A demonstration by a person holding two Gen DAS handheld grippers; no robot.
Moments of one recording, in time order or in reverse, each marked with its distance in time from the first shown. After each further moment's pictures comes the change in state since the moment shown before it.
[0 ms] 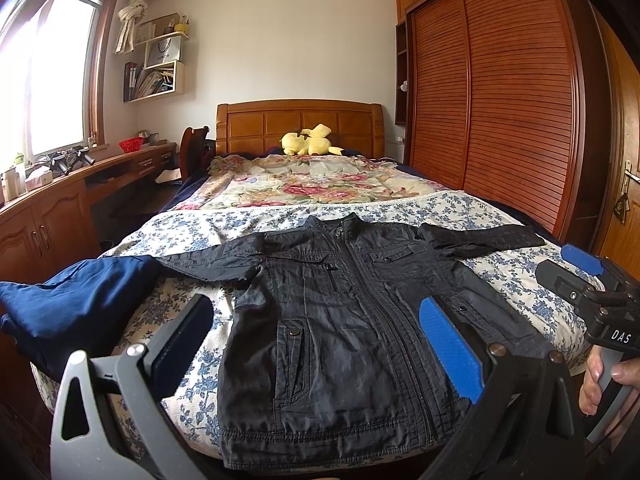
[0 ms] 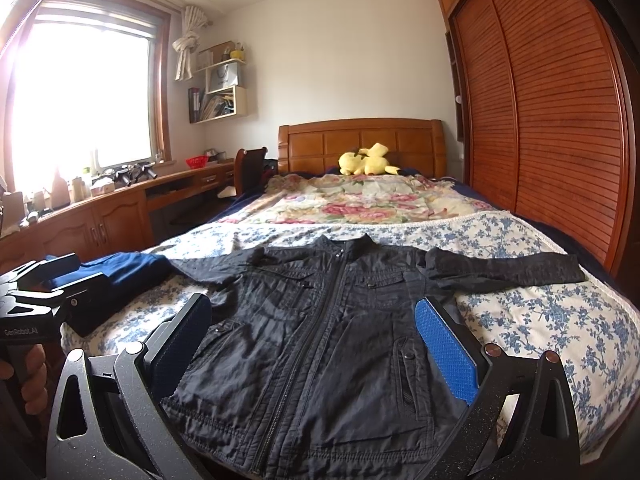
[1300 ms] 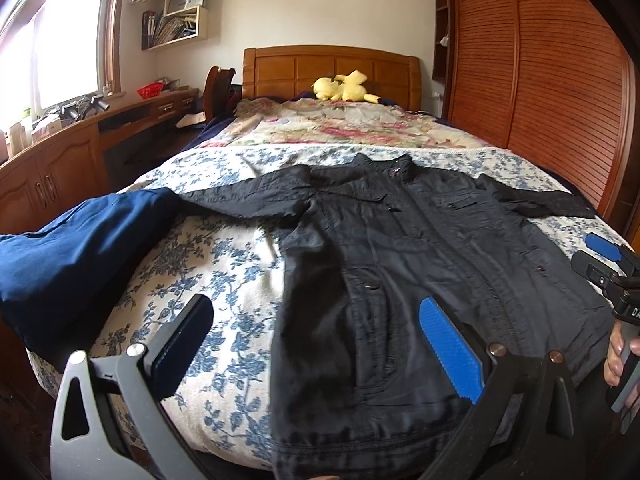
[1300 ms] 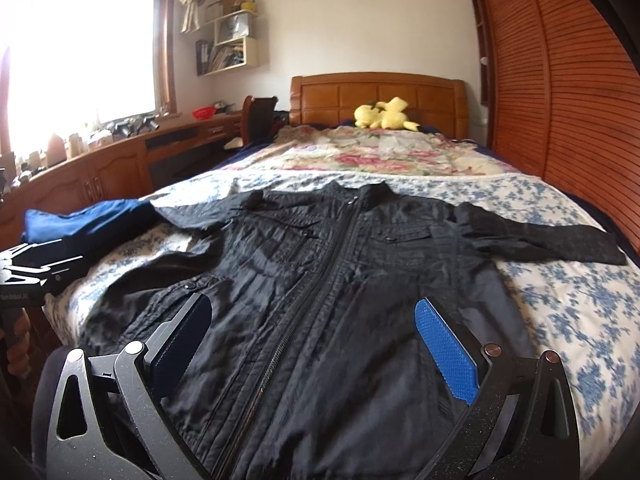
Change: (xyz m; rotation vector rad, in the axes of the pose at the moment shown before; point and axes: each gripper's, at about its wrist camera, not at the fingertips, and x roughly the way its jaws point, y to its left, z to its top) left arm 0.104 0.082 -0.058 -0.059 0.186 0.082; right arm 0.117 -0.007 -0.045 -0.043 0.162 0.059
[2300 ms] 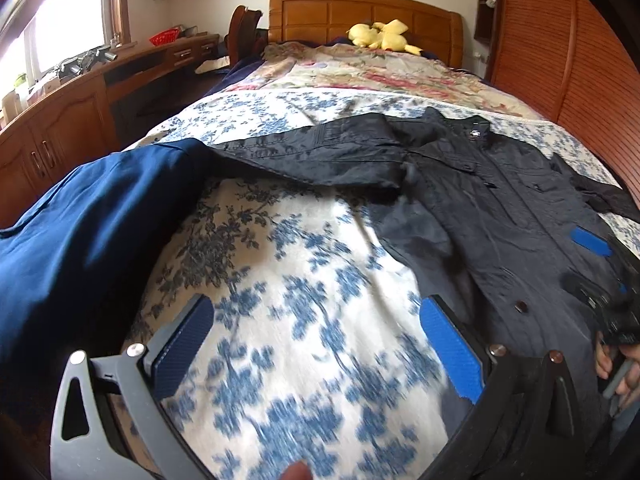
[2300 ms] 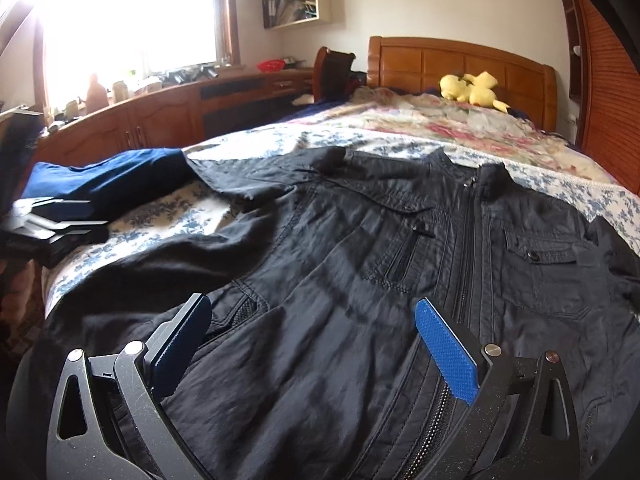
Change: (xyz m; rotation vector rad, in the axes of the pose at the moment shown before) left arm 0.124 0.102 0.030 -0.039 0.207 0.074; right arm 0.169 0.062 0.008 -0.130 0.118 0.229
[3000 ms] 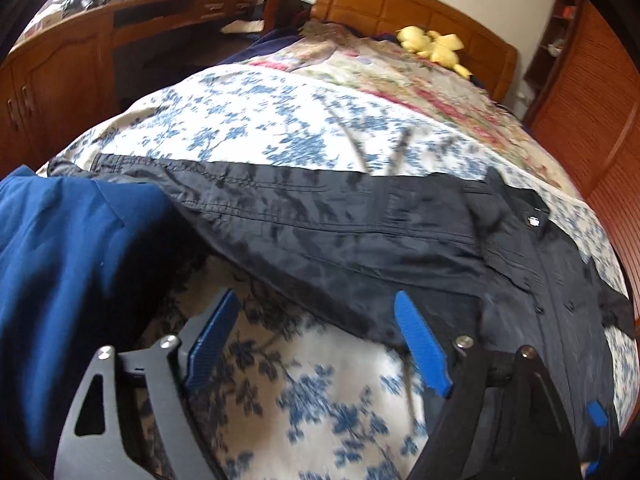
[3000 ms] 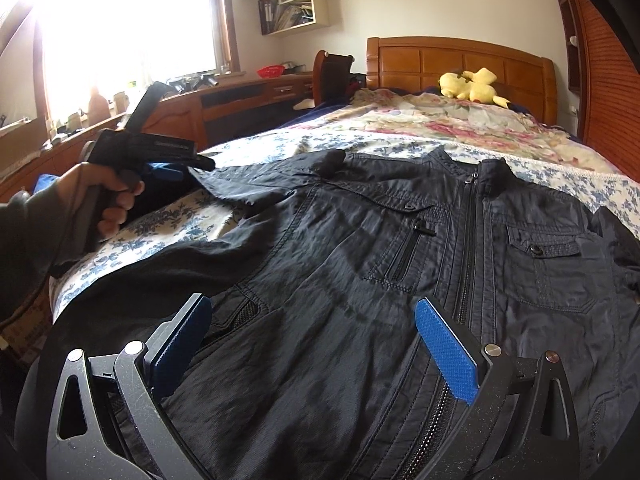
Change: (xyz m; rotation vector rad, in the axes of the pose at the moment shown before) left arm 0.123 0.058 0.113 -0.252 0.077 -0.058; right arm -0.002 -0.008 0.000 0.035 -0.009 0.023
